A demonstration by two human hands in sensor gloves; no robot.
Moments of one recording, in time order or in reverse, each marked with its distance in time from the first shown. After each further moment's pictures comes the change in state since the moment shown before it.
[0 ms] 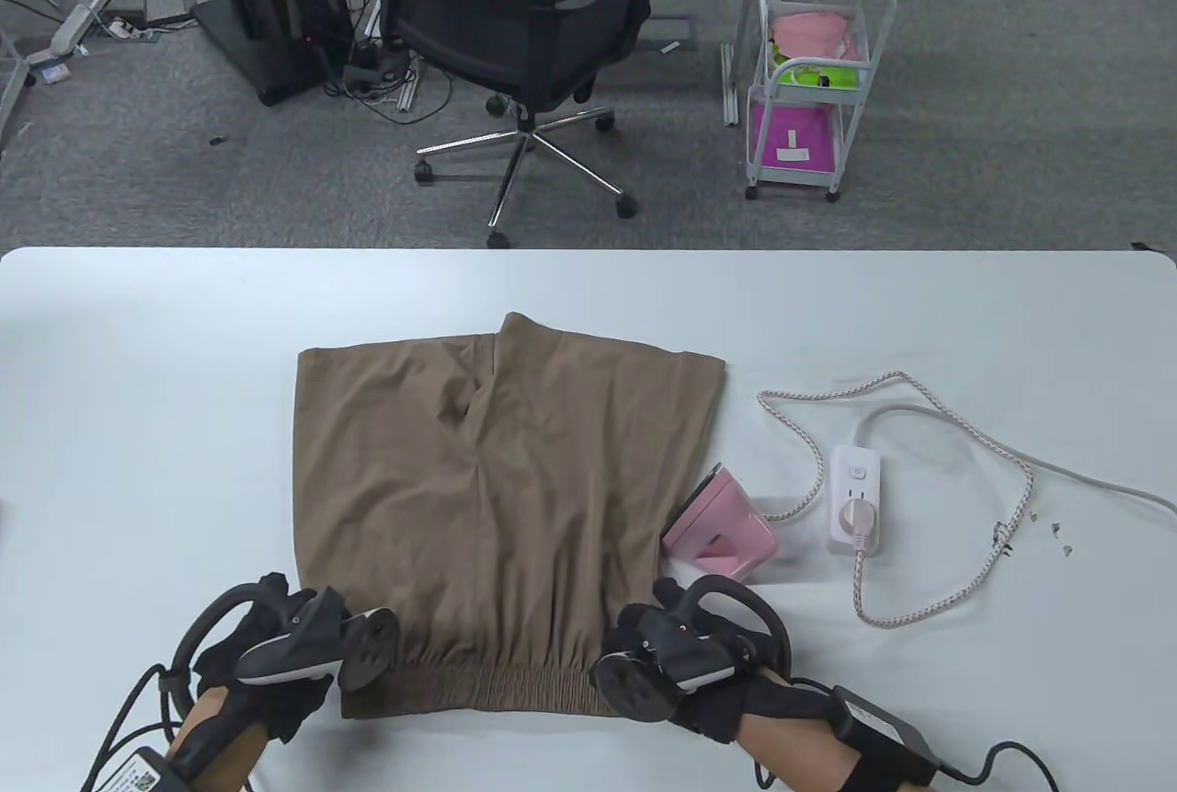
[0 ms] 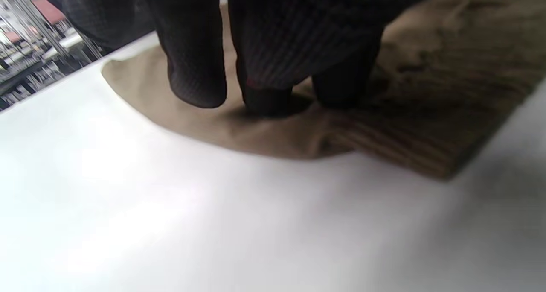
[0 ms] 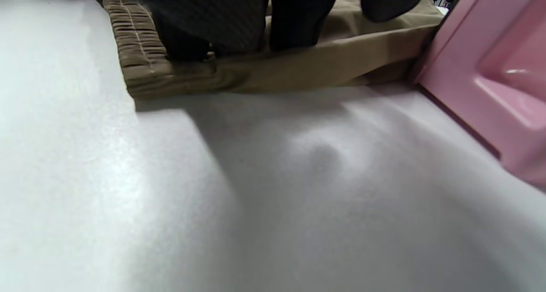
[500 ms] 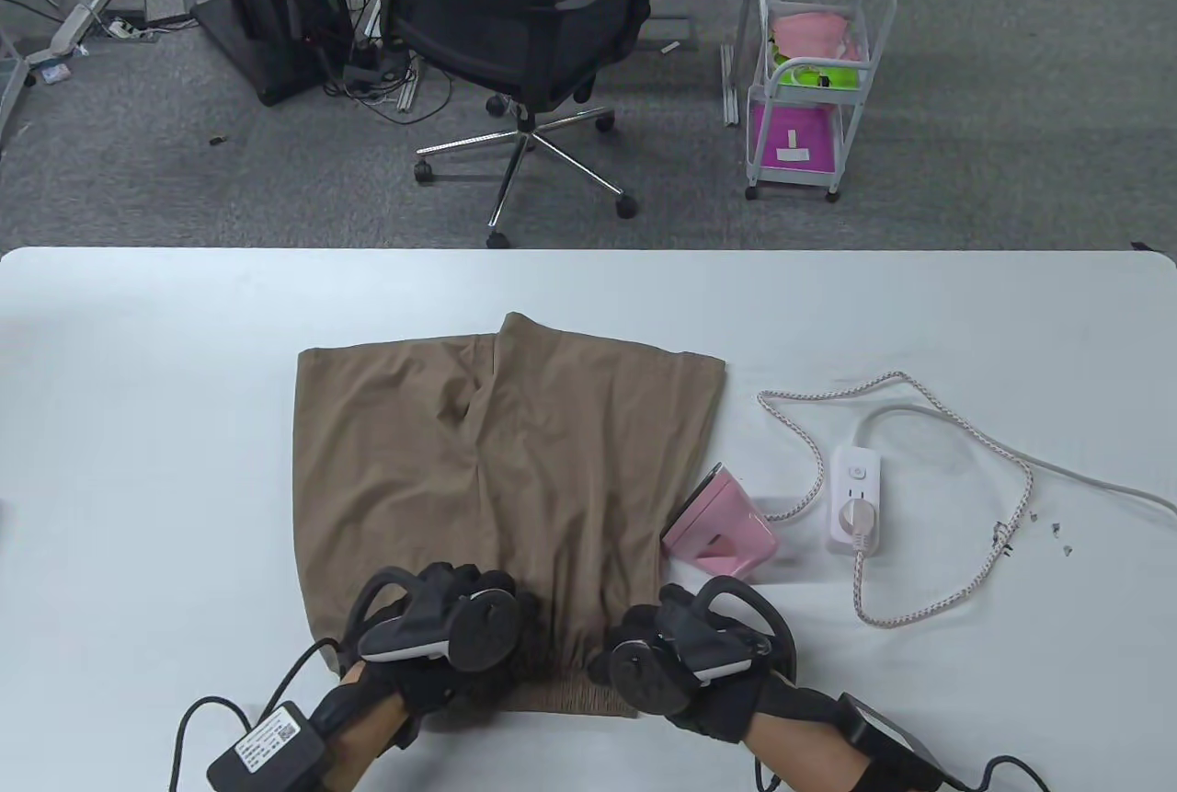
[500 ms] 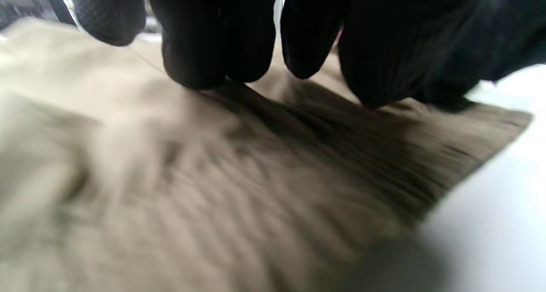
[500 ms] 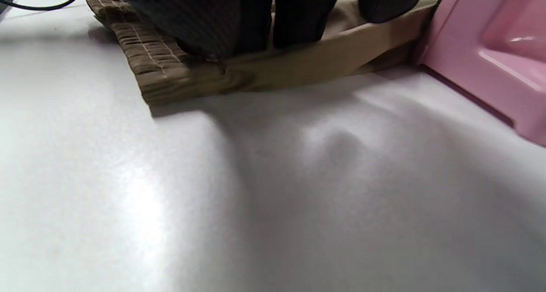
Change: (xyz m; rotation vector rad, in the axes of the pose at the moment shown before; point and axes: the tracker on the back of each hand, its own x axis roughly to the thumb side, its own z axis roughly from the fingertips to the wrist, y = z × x) left_hand 0.098 0.037 -0.063 0.160 -0.304 0.311; right_hand -0.008 0.000 0.009 -0.020 0.000 -0.103
